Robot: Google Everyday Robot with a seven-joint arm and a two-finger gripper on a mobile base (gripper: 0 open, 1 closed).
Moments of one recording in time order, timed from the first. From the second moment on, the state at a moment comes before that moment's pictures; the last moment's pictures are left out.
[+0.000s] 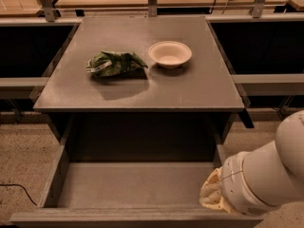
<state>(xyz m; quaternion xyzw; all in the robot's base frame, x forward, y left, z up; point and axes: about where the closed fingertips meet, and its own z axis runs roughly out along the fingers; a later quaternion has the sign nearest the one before) 0.308 -0.123 0.782 -0.66 0.73 0.07 0.18</state>
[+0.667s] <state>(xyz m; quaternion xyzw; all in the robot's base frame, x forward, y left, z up) 0.283 -0.114 0.743 -0.66 0.74 0.07 0.13</state>
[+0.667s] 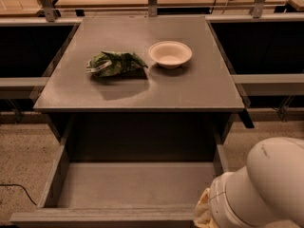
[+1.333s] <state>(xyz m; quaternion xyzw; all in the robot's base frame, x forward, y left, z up) 0.268 -0.109 0.711 -0.65 0.74 0.08 0.12</state>
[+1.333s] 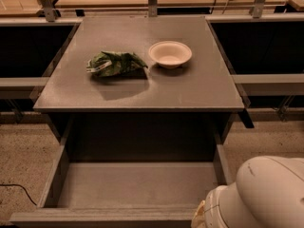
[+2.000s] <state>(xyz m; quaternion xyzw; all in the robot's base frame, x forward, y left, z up) 0.263 -0.087 0.677 -0.66 0.74 0.09 0.11</state>
